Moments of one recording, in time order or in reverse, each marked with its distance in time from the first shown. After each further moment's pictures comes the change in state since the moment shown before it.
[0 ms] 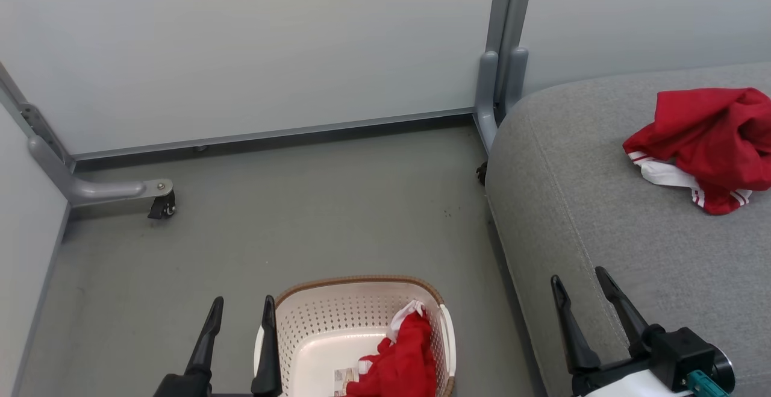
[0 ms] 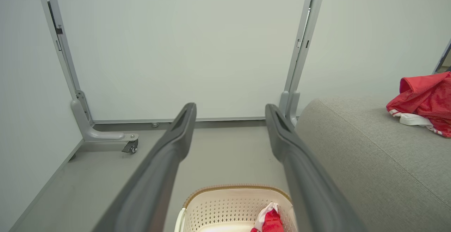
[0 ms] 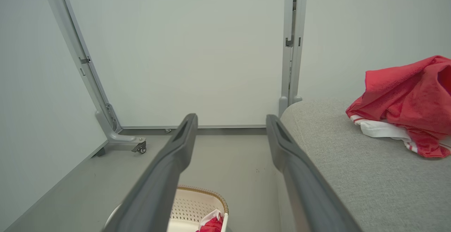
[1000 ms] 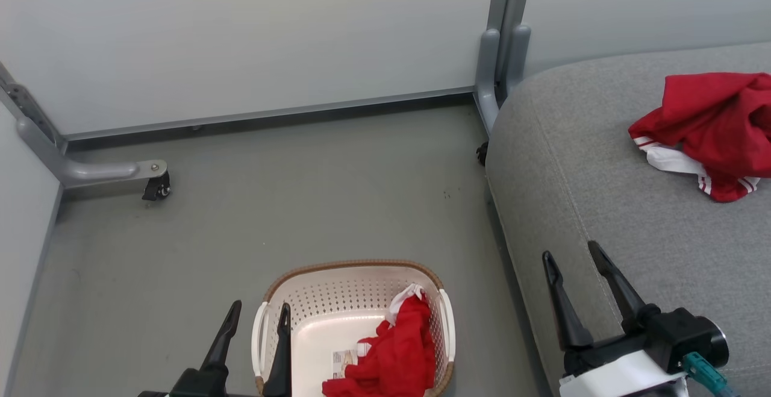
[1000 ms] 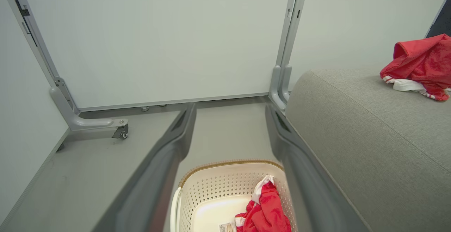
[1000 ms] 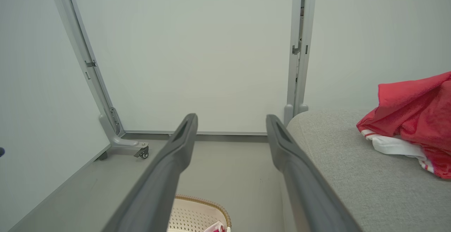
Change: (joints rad) left arm -0.020 0.000 -0.009 0.076 0.045 -0.060 0.000; right arm -0.044 0.003 0.014 -0.025 -0.017 0.000 0.000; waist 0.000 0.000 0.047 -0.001
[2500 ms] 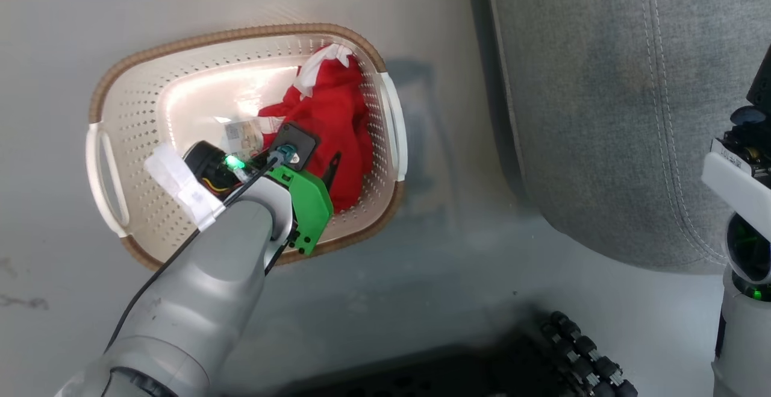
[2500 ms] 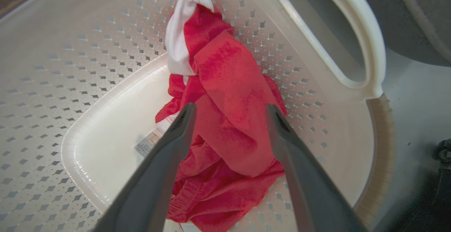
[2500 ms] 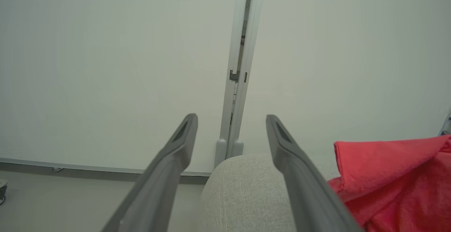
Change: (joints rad) left arm -1.072 0.002 -0.633 1.055 -0.227 -0.077 0.122; right arm -0.543 0.015 -0.231 -0.455 -0.086 0.000 0.000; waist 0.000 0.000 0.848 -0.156
